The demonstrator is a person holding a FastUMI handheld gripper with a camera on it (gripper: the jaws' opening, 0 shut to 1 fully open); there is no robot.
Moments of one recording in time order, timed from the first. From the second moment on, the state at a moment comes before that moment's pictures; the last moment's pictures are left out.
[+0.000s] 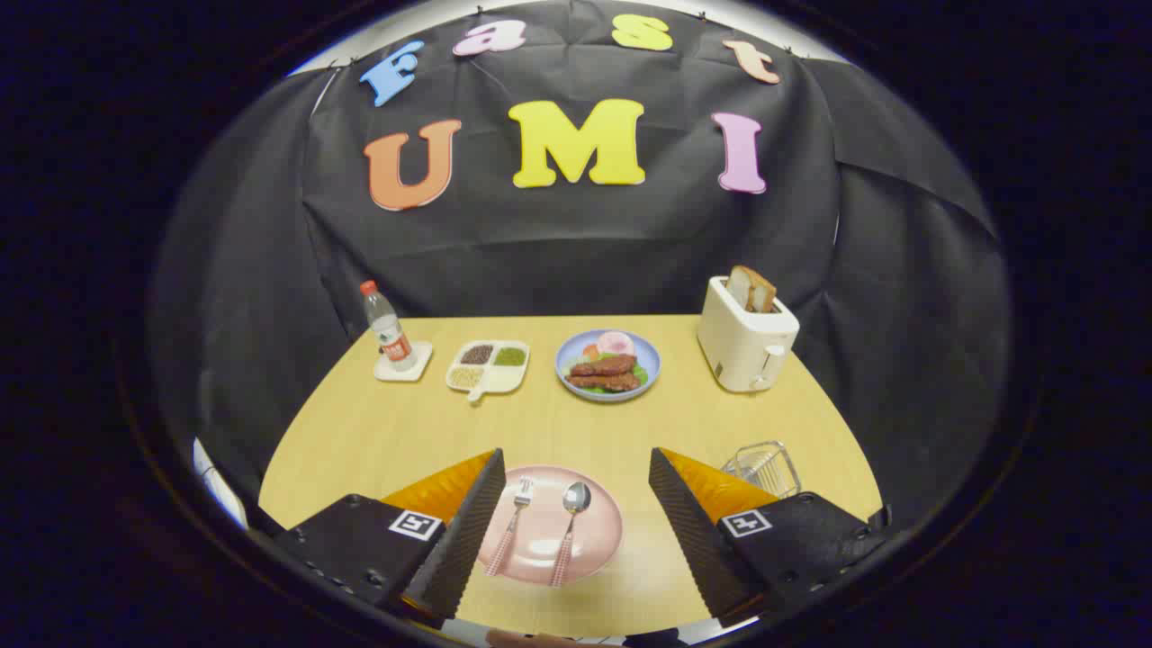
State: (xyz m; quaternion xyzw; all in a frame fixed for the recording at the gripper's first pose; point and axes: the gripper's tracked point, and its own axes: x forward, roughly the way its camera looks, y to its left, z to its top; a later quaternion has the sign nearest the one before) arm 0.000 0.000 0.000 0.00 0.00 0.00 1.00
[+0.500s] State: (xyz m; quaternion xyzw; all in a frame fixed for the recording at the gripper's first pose) arm -0.053 0.006 0.098 -0.03 -0.18 0.00 0.98
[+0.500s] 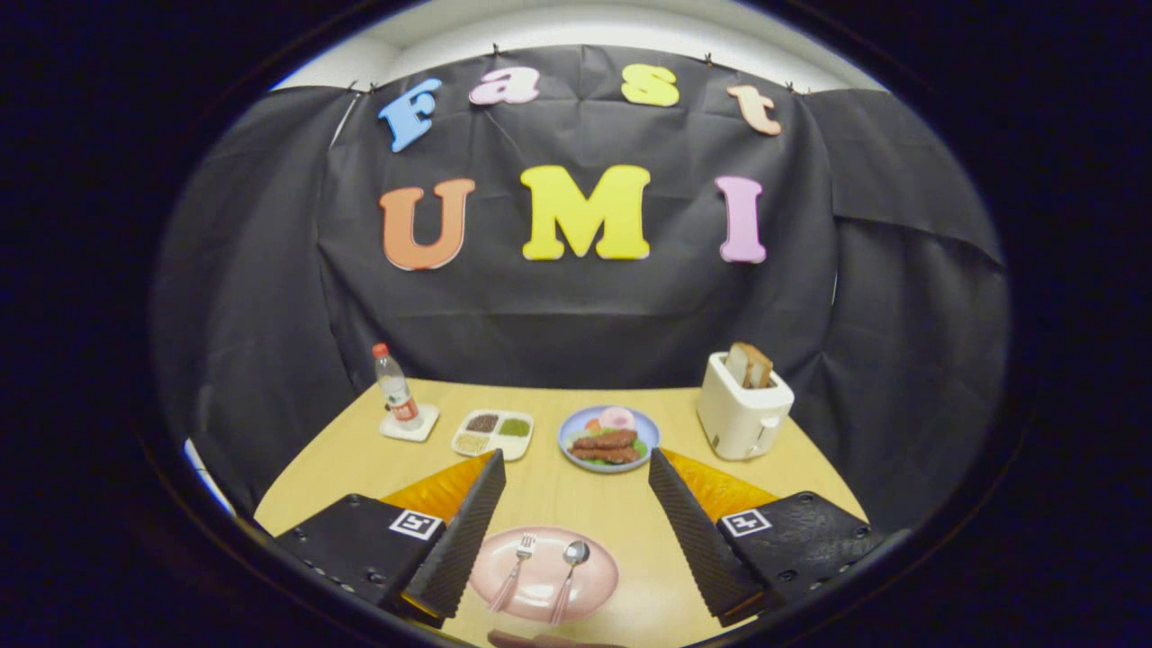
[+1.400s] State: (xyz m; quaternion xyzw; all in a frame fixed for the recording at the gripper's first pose) arm 0.007 -0.011 0.043 -0.04 -0.18 -0.05 0.98
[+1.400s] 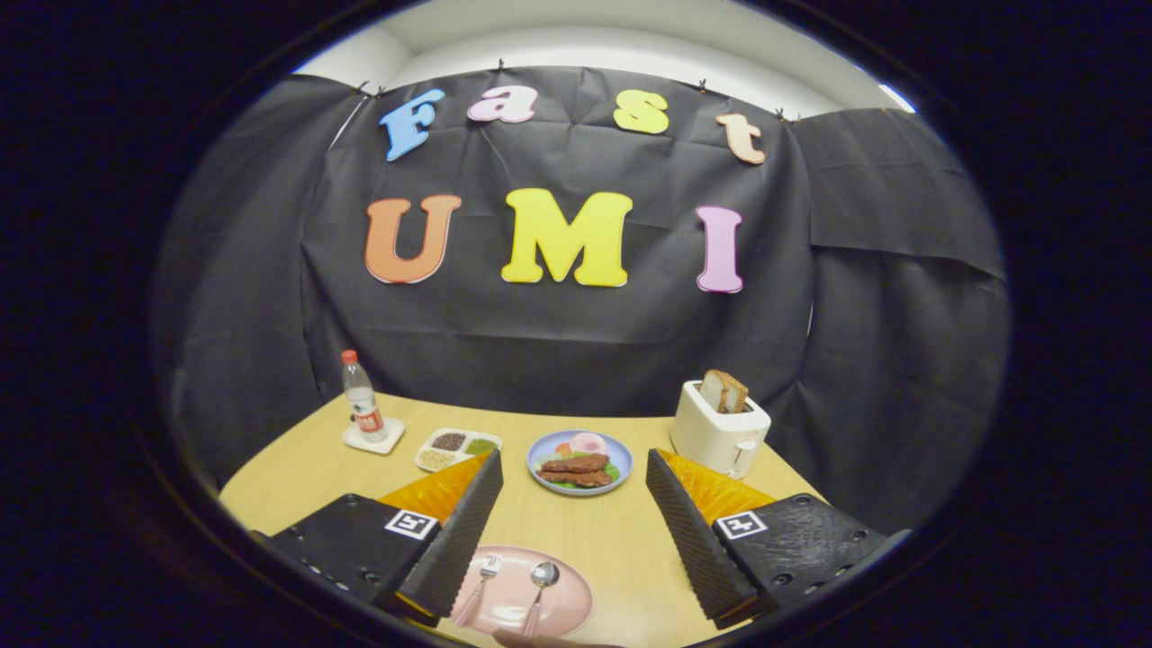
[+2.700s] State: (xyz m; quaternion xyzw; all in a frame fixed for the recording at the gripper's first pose) arm 0.118 0.010 -0.176 0.01 0.12 -0.04 0.99
